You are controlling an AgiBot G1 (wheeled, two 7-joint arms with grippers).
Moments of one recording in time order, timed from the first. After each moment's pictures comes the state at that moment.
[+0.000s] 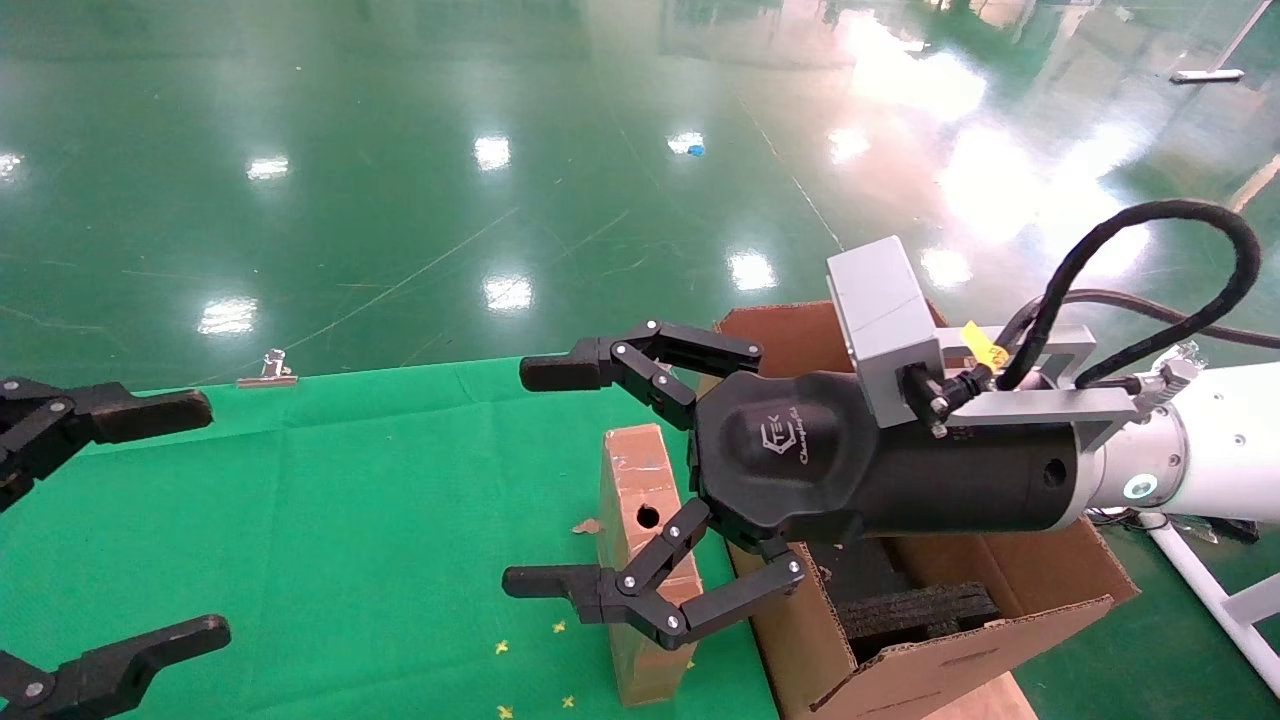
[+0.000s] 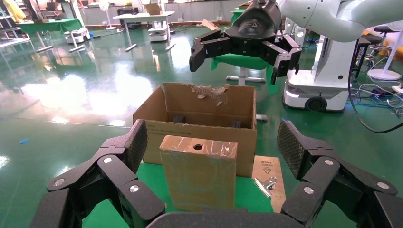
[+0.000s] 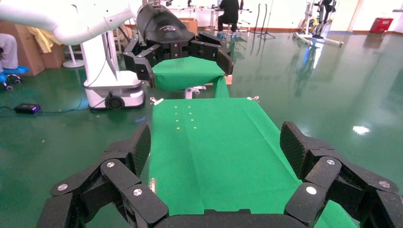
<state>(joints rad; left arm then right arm) -1.07 0.61 0.28 -1.28 0.73 1.50 -0.19 1.07 -0.61 -0.28 1.28 -0.73 -1.50 0.19</state>
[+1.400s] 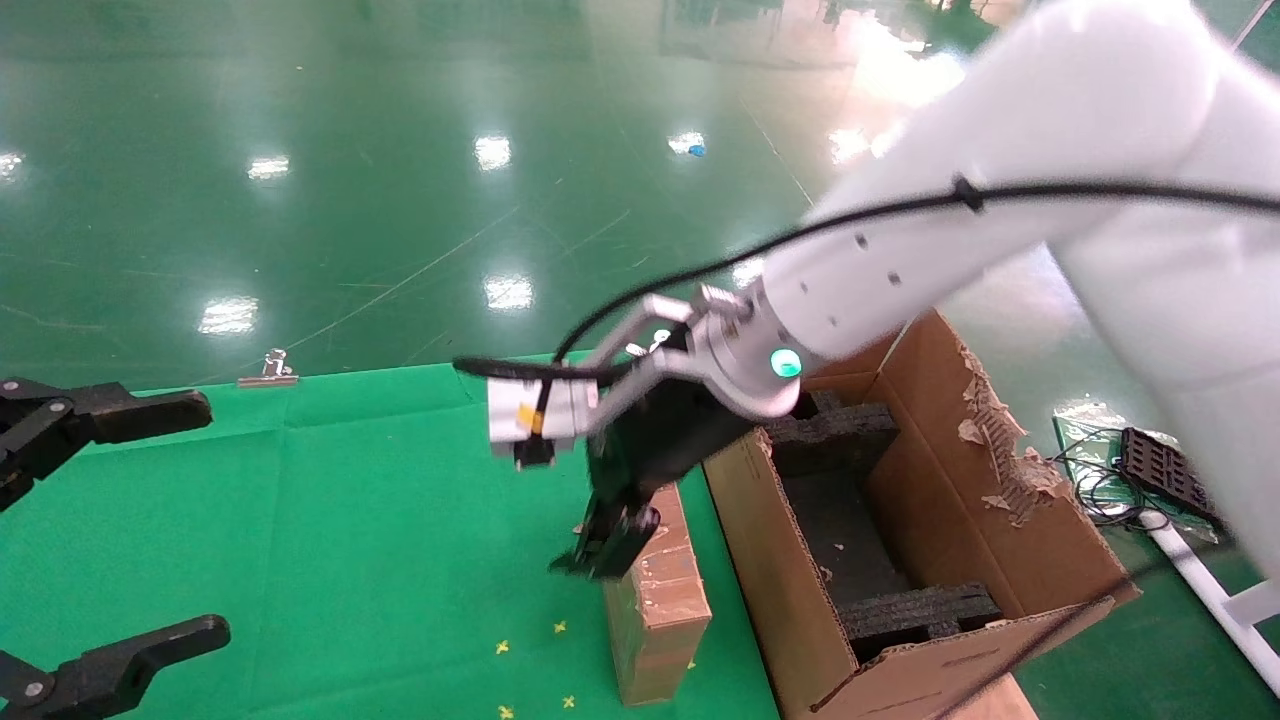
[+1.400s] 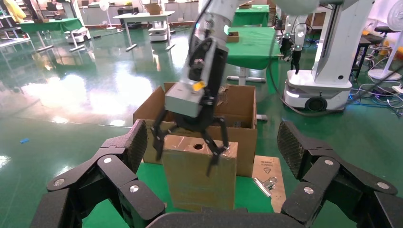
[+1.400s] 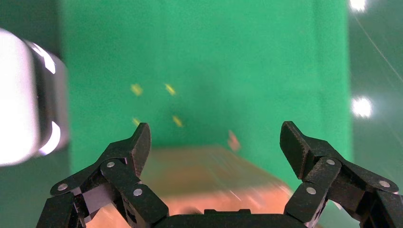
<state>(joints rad) -1.08 0.61 0.28 -1.28 0.73 1.50 -0.19 1.79 -0.96 -0.94 1.35 -1.61 -1.58 0.70</state>
